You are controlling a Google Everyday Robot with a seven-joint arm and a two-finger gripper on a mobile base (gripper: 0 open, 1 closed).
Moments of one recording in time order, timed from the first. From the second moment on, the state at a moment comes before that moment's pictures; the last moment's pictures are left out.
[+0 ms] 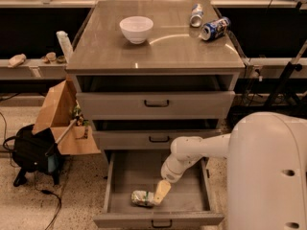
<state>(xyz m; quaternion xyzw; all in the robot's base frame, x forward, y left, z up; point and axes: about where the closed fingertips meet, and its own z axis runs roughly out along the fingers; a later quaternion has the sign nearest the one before) 0.506 -0.039 0.359 -0.55 0.81 0.19 0.07</state>
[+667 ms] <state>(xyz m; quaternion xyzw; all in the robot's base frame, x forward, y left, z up) 0.518 -0.030 0.315 -0.54 0.82 0.20 0.05</state>
